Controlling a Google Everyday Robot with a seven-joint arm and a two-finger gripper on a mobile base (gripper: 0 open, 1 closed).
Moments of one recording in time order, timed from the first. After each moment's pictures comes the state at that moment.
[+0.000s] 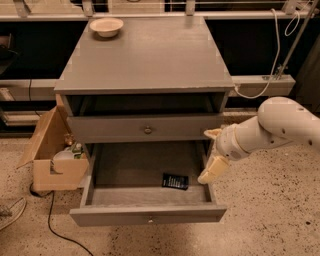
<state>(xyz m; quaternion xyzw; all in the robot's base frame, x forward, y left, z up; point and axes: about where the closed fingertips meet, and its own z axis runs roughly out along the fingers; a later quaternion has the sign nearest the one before) 0.540 -0.140 0.683 -0.58 0.74 0.17 0.29</state>
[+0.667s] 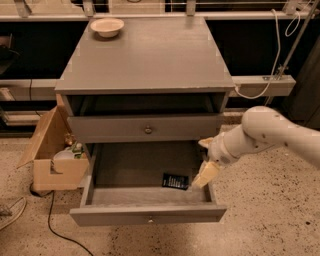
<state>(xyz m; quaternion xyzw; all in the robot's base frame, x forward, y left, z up) 0.550 -0.133 0.626 -0.57 0.76 0.19 0.24</state>
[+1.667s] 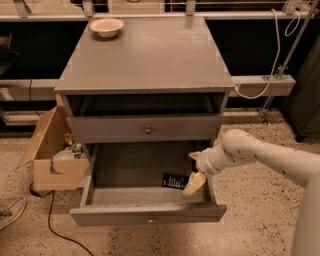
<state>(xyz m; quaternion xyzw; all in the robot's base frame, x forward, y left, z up) 0.591 -0.114 0.501 -0.58 0.75 0.20 0.25</state>
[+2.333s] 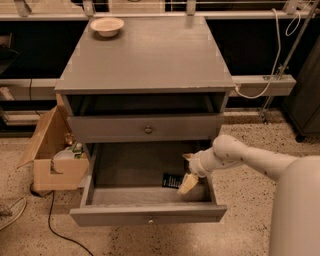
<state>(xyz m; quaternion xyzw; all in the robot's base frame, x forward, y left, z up) 0.626 -0.098 0.446 -0.59 0.73 0.19 0.27</state>
